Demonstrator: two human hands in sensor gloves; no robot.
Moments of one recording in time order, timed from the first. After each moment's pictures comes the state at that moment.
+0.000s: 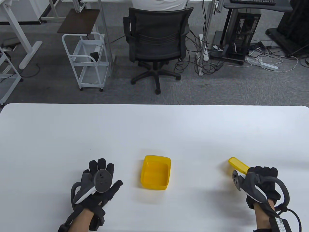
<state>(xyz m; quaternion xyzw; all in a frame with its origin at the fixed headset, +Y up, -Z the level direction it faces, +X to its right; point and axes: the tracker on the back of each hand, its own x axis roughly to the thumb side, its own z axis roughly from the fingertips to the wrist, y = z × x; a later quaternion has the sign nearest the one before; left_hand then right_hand) -0.231 -0.723 -0.277 -0.16 -0.06 0.09 0.98 0.293 -0.707 -0.283 0.09 0.02 -0.97 0.24</state>
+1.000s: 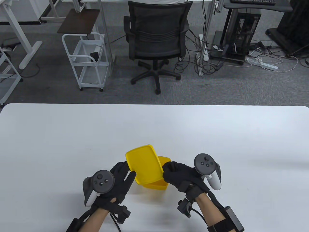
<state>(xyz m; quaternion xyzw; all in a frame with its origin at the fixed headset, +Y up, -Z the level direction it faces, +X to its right) -0.195 -0.724 -0.279 -0.03 -0.11 0.38 0.92 0.105 -0.709 -0.306 -0.16 -0.16 -0.80 -0.55</state>
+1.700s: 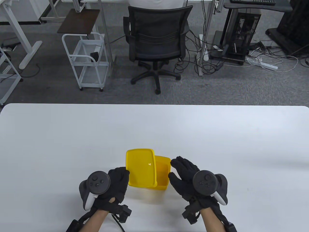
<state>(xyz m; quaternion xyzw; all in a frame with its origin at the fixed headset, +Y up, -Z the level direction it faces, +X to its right) -0.204 -0.726 -0.274 -0.01 -0.07 0.40 0.92 0.129 -0.696 -0.264 -0.13 0.04 -0.95 -0.28</state>
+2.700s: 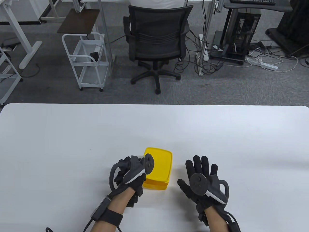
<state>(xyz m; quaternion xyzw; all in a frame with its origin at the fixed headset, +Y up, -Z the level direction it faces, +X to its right) -0.099 -0.720 -0.335 -0.11 -0.04 -0.05 0.99 0.149 -0.749 -0.279 -0.09 -0.05 -0.99 -0.10</state>
